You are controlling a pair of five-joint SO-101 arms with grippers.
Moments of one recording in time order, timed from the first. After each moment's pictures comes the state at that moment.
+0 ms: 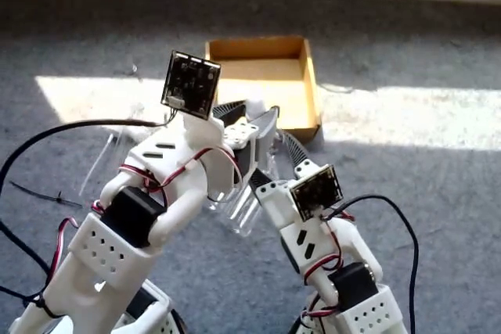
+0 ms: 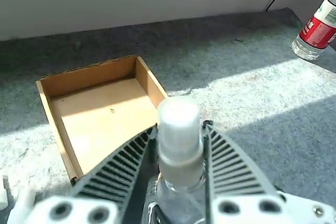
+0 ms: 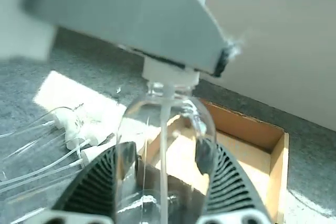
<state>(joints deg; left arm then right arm) 31.0 -49.4 34.9 48.2 18.9 -30.0 -96.3 84.0 23.3 10.2</state>
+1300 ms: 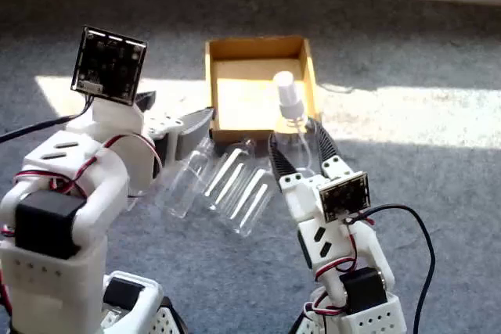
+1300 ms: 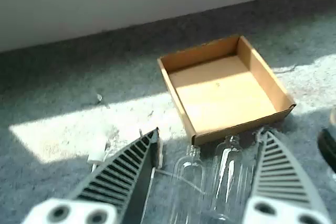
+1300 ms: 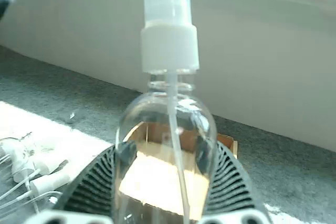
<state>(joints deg) 5.4 -48.7 14.4 80.7 1.7 -20.3 -101.5 85.0 23.3 10.2</state>
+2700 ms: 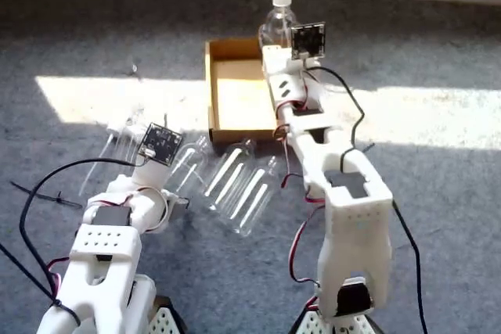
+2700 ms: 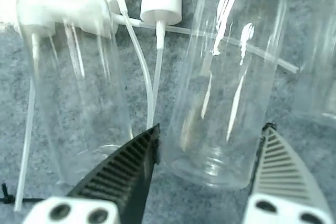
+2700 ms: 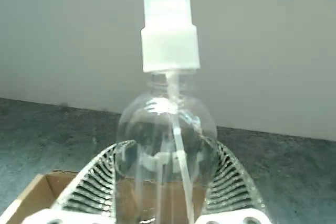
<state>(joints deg) -5.3 -48.5 78.6 38.2 -15.2 -13.8 38.0 2.2 -31.3 1.7</state>
